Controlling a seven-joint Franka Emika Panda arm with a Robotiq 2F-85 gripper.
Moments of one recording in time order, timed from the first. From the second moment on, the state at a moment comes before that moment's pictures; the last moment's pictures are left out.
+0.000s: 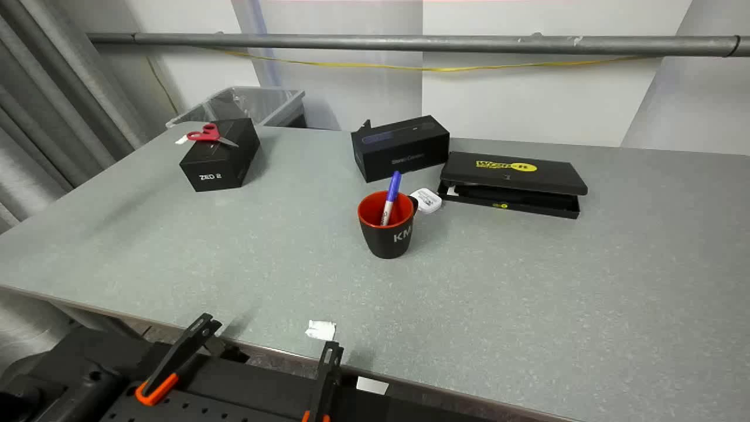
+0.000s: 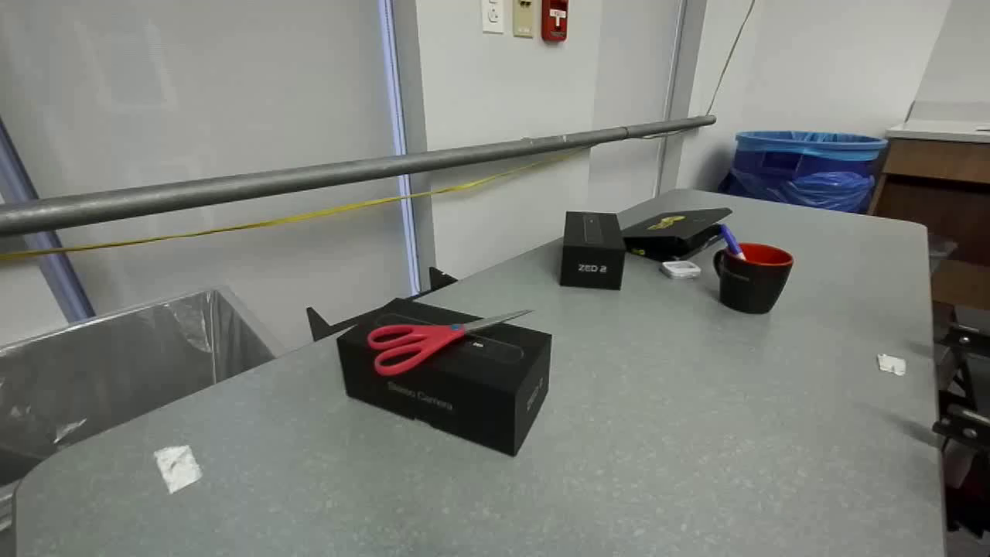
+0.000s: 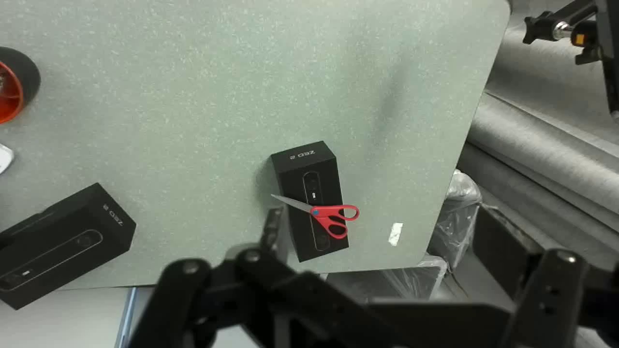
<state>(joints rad) 0.20 -0.57 0.13 -2.31 0.31 1.94 0.12</state>
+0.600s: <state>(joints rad) 0.20 -0.57 0.13 -2.31 0.31 1.94 0.12</state>
